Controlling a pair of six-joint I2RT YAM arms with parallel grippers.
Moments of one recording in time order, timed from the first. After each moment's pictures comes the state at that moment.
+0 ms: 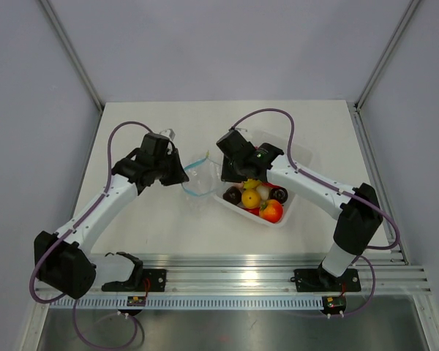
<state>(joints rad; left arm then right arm) -0.42 1.24 1.06 -0.66 0.12 -0.58 0.85 1.69 1.51 -0.73 0.18 0.83</state>
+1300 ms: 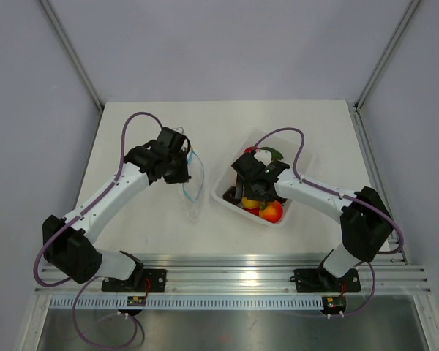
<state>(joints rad) -0.53 1.37 1.24 -0.87 -0.07 -0.57 0.80 1.60 1.18 -0.74 0.32 0.83</state>
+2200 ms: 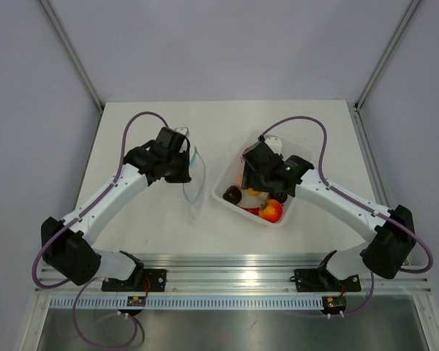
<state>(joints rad) -0.54 1.35 1.24 -0.84 -0.02 -0.46 0.80 1.43 1.25 -0.80 0.33 0.79</state>
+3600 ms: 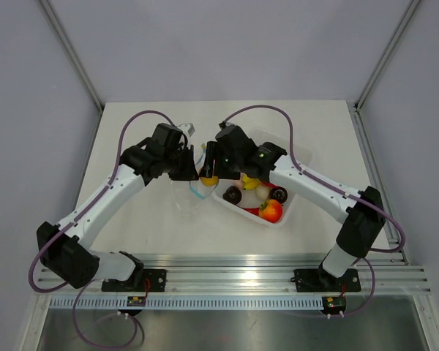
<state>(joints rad) -0.54 1.34 1.27 -0.81 0.15 -0.44 0.87 1.66 1.55 -0.63 0.03 0.78</state>
